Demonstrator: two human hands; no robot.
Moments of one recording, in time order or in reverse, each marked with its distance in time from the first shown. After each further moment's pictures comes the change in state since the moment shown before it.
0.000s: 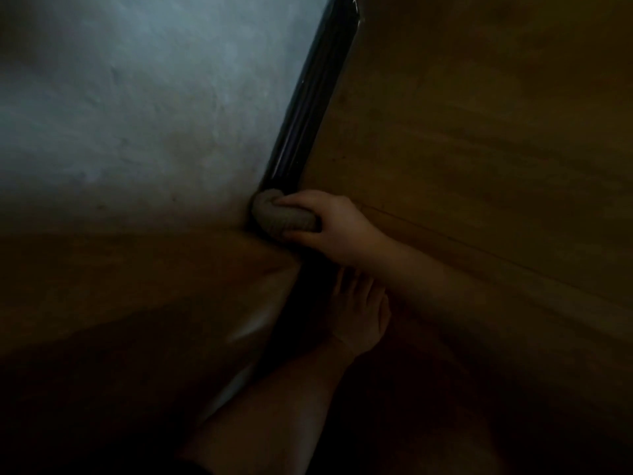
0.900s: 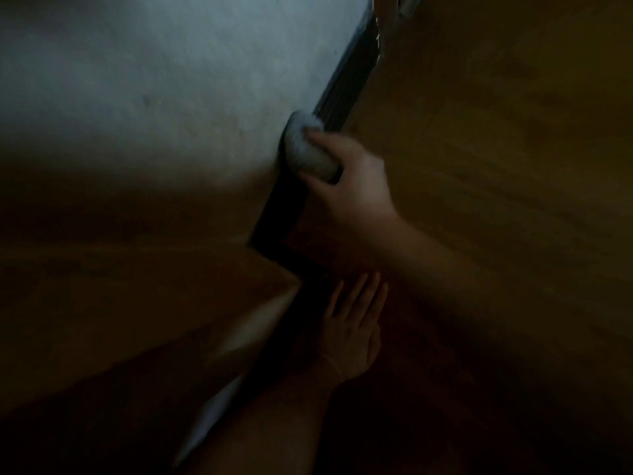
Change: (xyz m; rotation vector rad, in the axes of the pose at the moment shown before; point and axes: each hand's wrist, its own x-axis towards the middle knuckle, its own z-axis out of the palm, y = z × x) left_hand 0.003 0.000 0.008 -0.078 0.177 0.025; right_hand 0.033 -0.027 -0.050 -0.044 0.390 0.027
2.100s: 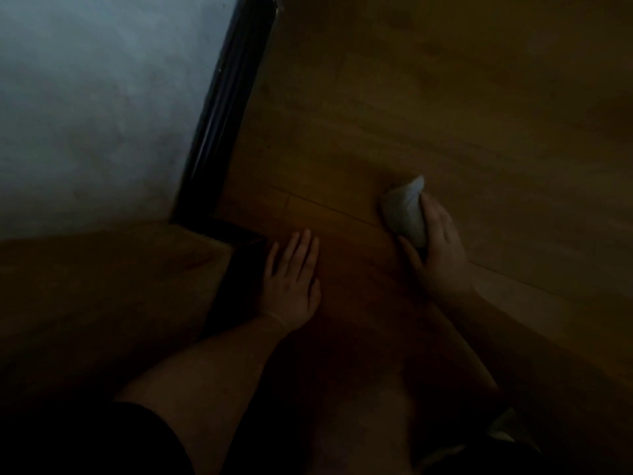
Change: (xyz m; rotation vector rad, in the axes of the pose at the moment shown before) left_hand 0.000 -0.005 0.004 0.019 -0.140 0.012; right_hand -0.206 0.159 -0.103 -0.491 0.265 0.152
